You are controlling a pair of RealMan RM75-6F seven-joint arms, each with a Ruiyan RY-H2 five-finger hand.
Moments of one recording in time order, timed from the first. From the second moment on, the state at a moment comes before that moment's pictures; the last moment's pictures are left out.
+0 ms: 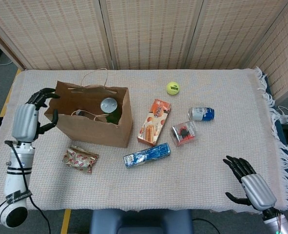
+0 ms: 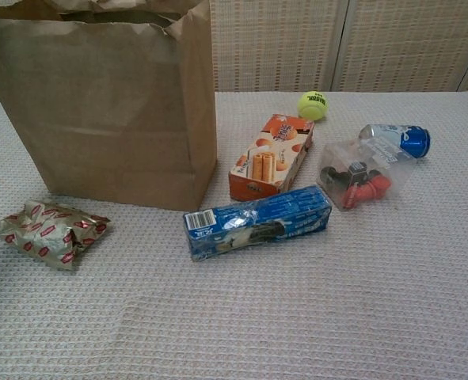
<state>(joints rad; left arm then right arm) -0.53 -1.13 -0.36 -1.87 1.15 1.41 0.04 0.10 -1.04 -0.13 -1.73 -1.72 1.39 0.15</state>
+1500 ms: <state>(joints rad) -0.65 -1.35 -0.01 -1.43 1.65 0.83 0.39 0.12 -1.03 -0.13 -1.74 -1.71 1.36 0.16</state>
